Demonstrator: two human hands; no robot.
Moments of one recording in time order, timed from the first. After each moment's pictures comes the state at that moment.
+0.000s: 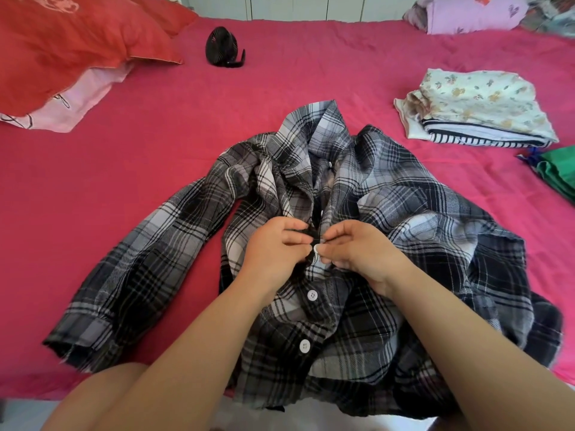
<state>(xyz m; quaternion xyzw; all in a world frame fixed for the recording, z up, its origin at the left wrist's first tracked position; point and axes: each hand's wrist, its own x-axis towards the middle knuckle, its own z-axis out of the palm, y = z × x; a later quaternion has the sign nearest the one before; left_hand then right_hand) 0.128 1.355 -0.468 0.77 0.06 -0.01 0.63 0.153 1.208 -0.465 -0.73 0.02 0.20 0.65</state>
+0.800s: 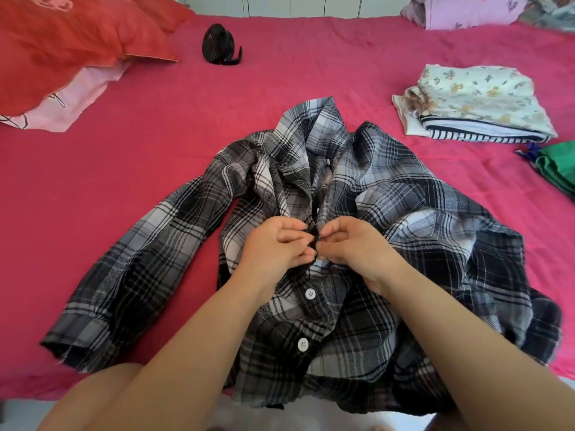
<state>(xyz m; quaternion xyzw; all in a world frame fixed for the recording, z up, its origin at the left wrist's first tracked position) 0.127 1.353 -0.463 0.68 0.09 -0.07 0.73 0.150 1.212 -0.464 -0.76 -0.01 0.16 0.63</state>
